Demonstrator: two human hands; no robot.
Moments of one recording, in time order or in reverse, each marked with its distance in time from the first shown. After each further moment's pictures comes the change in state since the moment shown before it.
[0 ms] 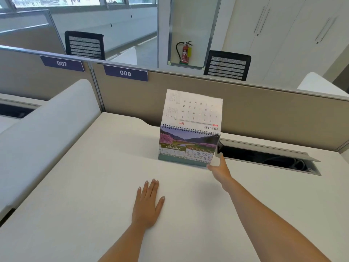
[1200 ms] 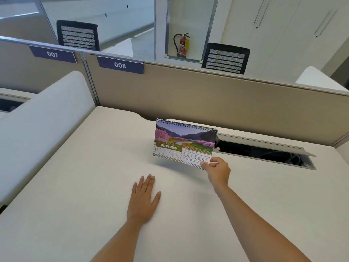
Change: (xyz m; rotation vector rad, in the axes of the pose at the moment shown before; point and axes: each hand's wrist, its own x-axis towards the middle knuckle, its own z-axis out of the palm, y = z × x) left_hand -0.001 0.001 -0.001 -0.065 0.040 -0.003; right_hand -0.019 0.013 0.015 -0.006 0.298 -0.100
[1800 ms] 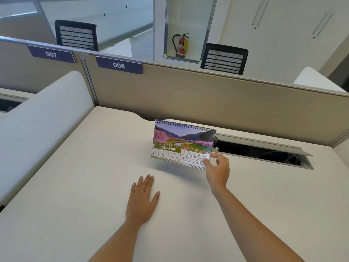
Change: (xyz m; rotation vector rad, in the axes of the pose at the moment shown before) left_hand 0.000 -0.002 0.002 0.007 -0.001 -0.005; right_hand -0.018 -0.012 -0.002 0.111 0.101 -0.069
